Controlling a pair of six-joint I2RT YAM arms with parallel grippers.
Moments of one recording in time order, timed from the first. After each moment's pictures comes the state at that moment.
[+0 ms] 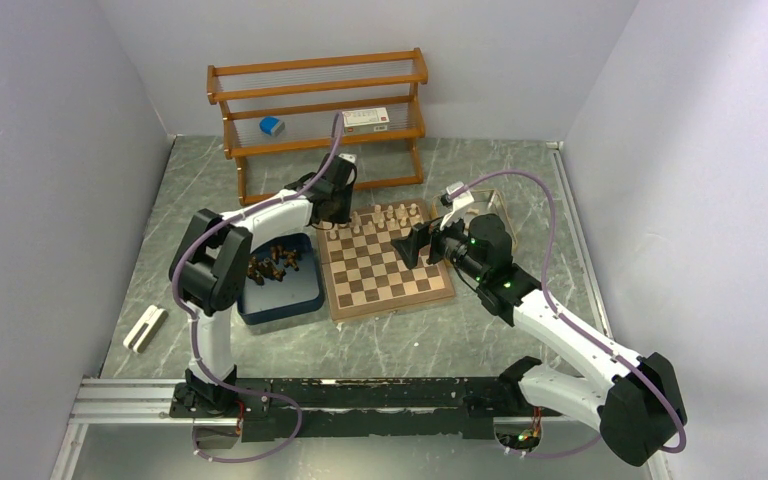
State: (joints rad) left arm -0.55 1.96 1.40 -0.30 -0.17 -0.30; right arm 0.57 1.03 0.63 0.20 -0.16 0.19
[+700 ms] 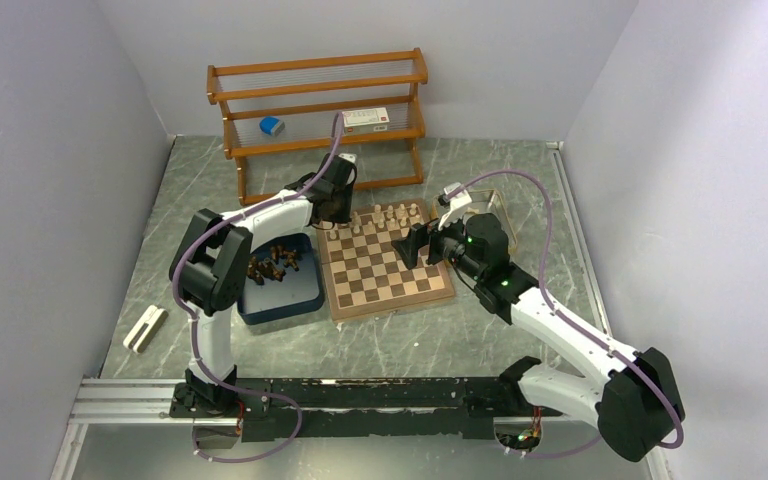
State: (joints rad) left arm -0.55 1.96 1.40 -0.28 -0.17 -0.30; right arm 0.57 1.05 0.63 0.19 -0.14 0.18
